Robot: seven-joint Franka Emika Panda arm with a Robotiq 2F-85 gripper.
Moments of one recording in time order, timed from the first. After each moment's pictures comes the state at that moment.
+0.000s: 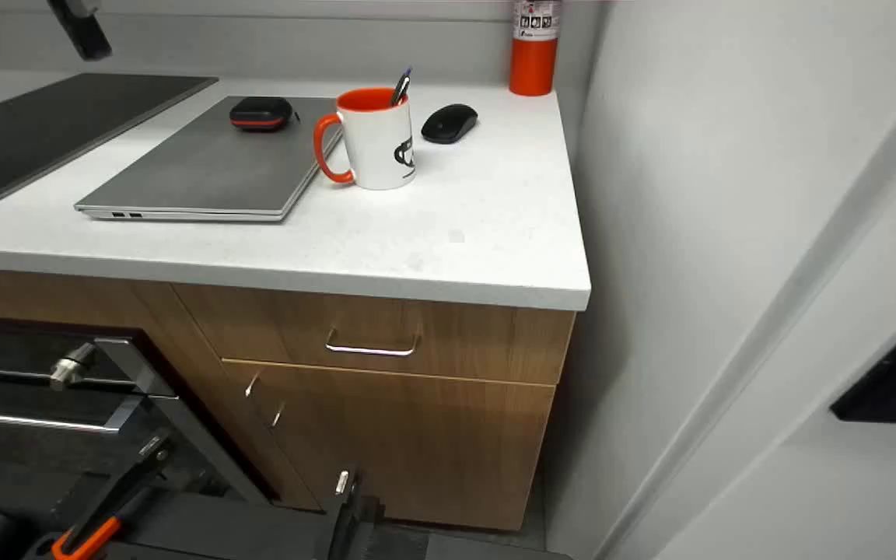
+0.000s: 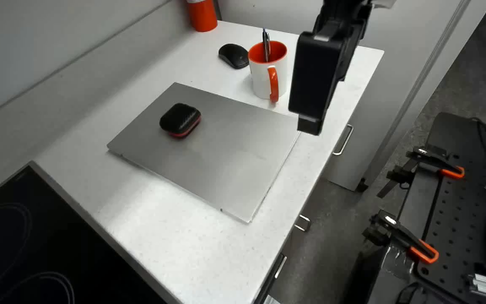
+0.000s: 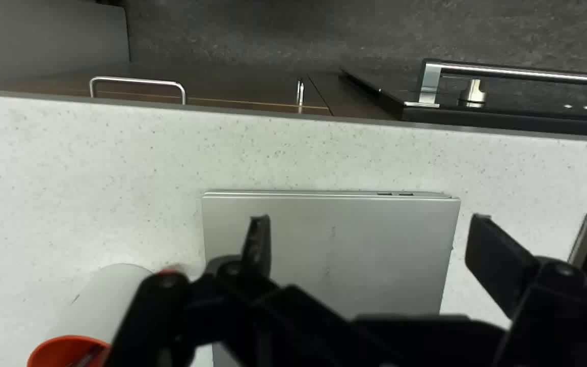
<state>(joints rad) 0.14 -0.52 0.17 -2.57 0.11 2.11 0.11</state>
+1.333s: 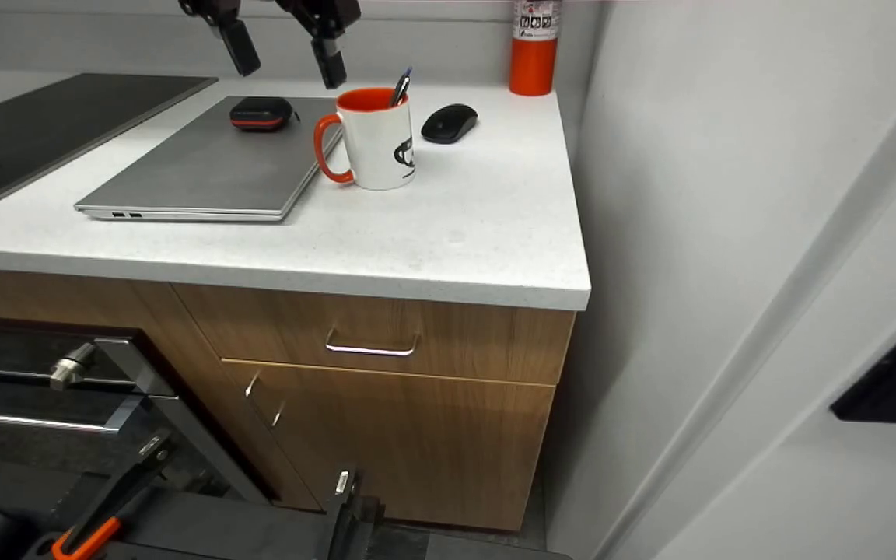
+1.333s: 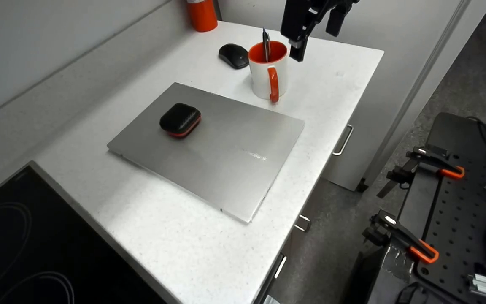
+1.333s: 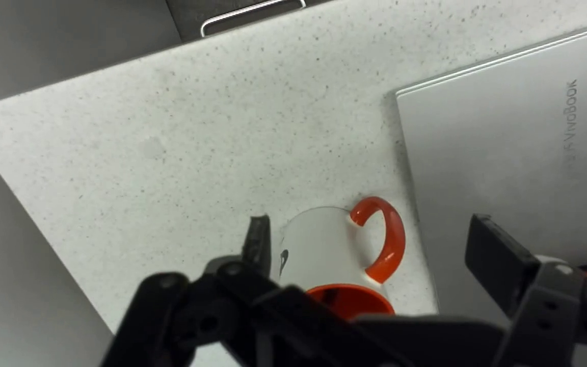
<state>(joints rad) -0.08 -0.37 0.05 -2.57 -0.02 2.37 0.19</state>
